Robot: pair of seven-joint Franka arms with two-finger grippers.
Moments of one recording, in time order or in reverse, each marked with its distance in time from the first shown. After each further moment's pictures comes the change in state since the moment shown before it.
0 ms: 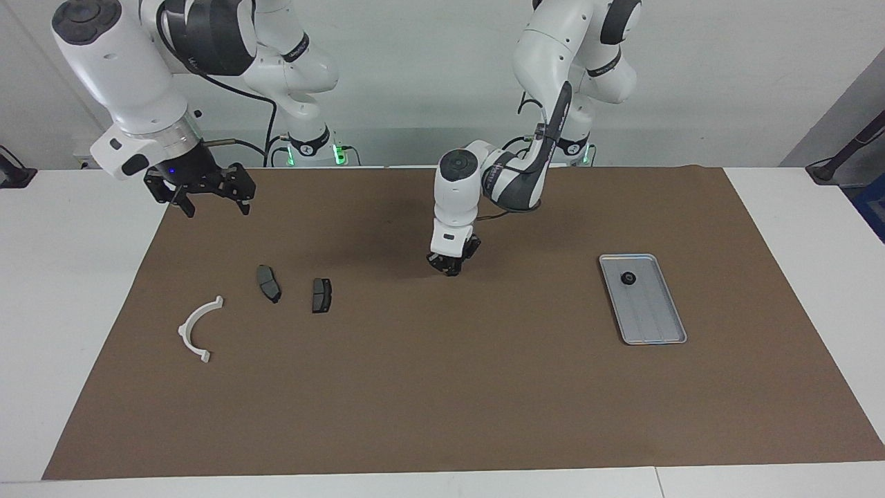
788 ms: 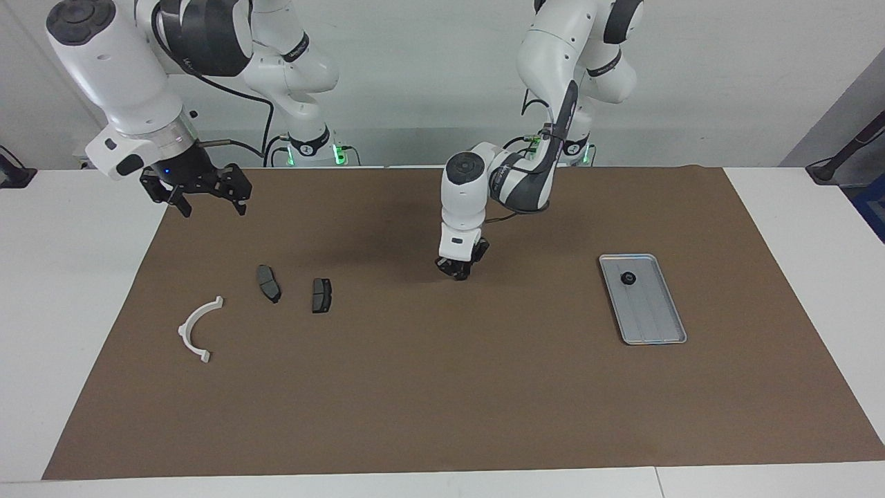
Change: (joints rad) left arm 0.042 -0.006 0.026 0.025 0.022 -0.029 0.004; right arm -0.004 -0.001 -0.009 -0.002 0.000 0.000 0.000
